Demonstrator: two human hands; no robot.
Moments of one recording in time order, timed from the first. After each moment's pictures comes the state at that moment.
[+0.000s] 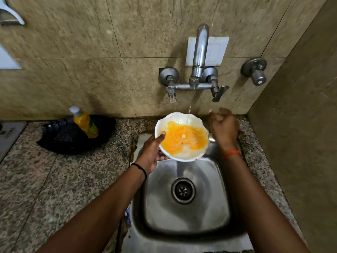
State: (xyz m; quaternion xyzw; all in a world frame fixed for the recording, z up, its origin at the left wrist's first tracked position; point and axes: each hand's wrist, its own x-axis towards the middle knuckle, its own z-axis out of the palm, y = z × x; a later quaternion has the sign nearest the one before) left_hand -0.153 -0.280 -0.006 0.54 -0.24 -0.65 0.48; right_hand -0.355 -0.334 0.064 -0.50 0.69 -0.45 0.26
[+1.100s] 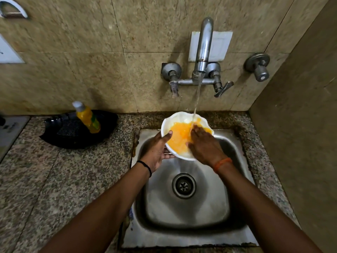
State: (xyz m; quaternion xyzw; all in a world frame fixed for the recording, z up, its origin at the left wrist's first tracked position) left_hand -0.162 -0.271 -0.005 0.54 -0.25 -0.66 0.45; right_hand -0.337 -0.291 0.019 -0.82 0.56 0.07 0.10
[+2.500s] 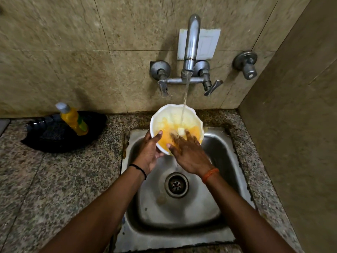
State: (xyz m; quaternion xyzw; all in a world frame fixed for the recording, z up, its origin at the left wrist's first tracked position) left_hand -0.172 -0.273 -0.008 0.50 -0.20 -0.66 0.53; right_hand -0.323 -0.268 0.004 -0.79 0.57 -0.06 0.21
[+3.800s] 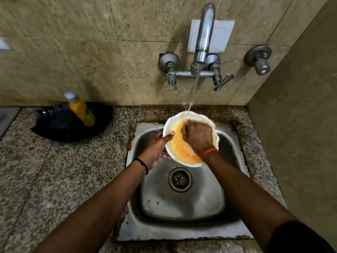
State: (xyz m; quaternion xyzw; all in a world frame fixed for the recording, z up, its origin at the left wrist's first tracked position) left_hand -0.170 -0.256 0.004 0.57 -0.31 -0.65 0.41; right_hand -0.322 -0.316 -0.012 -0.79 0.60 -0.10 -0.08
